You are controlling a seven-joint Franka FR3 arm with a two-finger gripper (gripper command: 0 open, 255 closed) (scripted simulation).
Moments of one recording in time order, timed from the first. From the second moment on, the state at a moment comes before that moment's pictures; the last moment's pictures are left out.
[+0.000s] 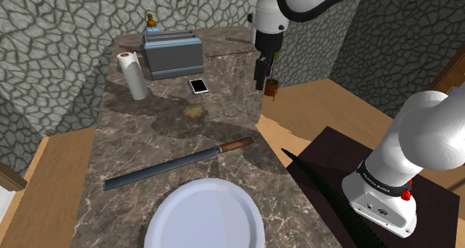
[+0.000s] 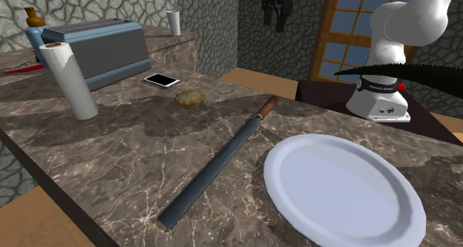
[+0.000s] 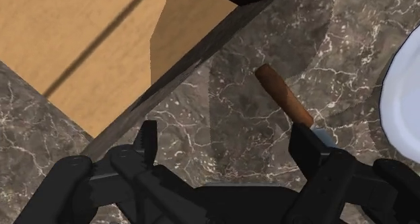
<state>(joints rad) 0.16 -0.37 0.16 -2.32 0.04 1.94 -0.14</state>
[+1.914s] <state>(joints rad) 0.43 0.42 0.36 -1.87 -0.29 2.26 -0.25</state>
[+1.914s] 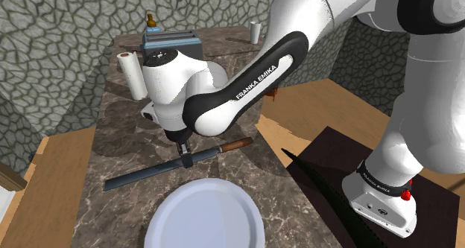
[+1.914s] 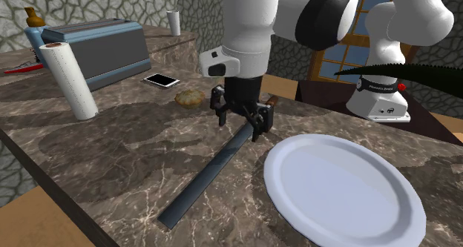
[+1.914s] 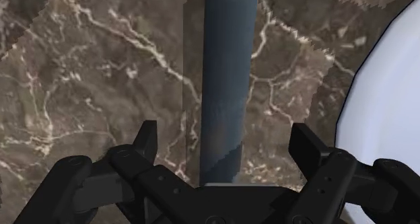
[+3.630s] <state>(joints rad) 0.43 0.38 0.37 -1.86 -0.27 2.21 -0.27</state>
